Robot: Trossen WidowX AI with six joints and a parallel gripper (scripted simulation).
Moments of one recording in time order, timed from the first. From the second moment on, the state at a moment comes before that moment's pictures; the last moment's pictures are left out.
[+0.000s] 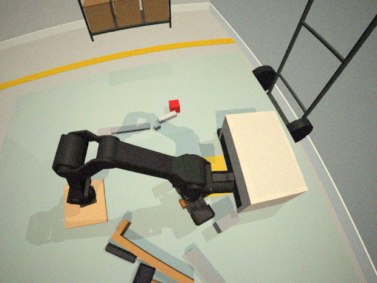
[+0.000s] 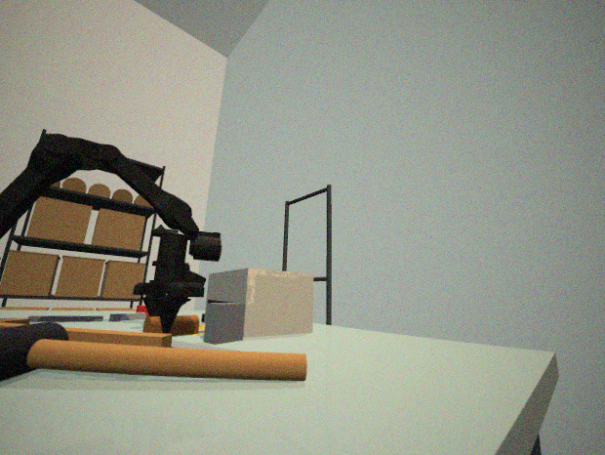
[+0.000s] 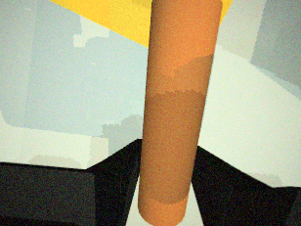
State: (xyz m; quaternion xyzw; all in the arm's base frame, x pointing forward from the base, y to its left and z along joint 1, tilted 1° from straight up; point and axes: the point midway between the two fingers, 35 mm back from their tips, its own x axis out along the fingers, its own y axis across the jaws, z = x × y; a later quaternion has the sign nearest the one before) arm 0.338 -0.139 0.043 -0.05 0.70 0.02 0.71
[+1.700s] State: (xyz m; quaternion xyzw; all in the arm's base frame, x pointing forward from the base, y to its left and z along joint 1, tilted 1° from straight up) arm 0.279 -0.145 0.041 -0.05 0.70 0.02 0.71
